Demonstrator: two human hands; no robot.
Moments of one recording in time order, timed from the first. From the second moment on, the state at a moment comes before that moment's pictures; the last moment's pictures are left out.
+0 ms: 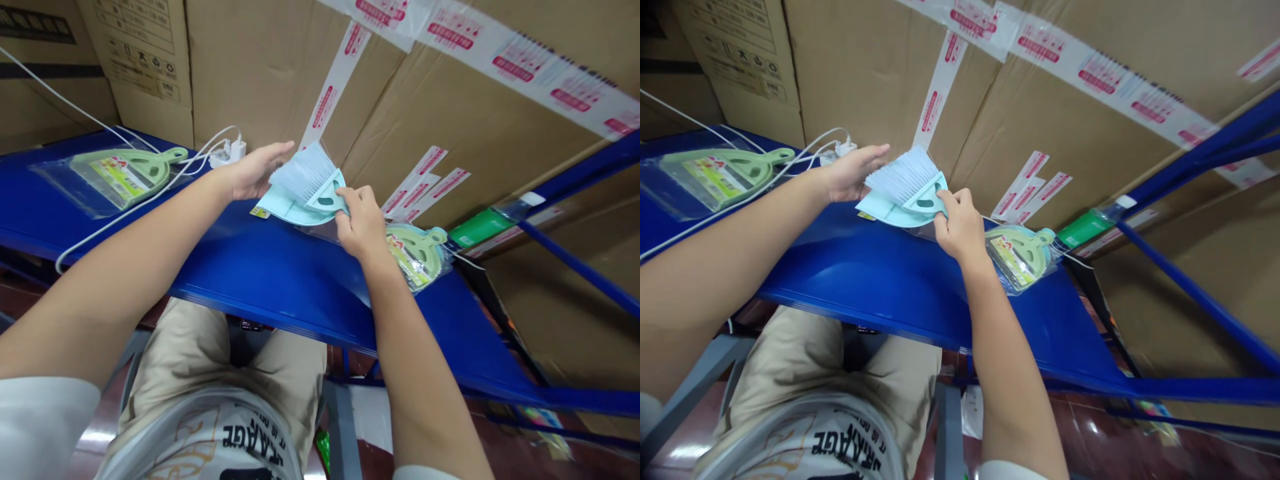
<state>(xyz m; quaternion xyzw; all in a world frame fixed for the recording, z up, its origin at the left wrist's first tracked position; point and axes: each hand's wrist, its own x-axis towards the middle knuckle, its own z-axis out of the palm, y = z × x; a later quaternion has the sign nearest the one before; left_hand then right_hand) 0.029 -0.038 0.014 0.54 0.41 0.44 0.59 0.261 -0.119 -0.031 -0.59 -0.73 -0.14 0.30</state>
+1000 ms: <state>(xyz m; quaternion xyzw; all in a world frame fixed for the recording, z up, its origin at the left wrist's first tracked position) 0.045 -0.033 -0.007 0.62 0.37 0.45 0.53 0.263 -0.111 -0.021 -0.57 -0.56 0.34 0.50</state>
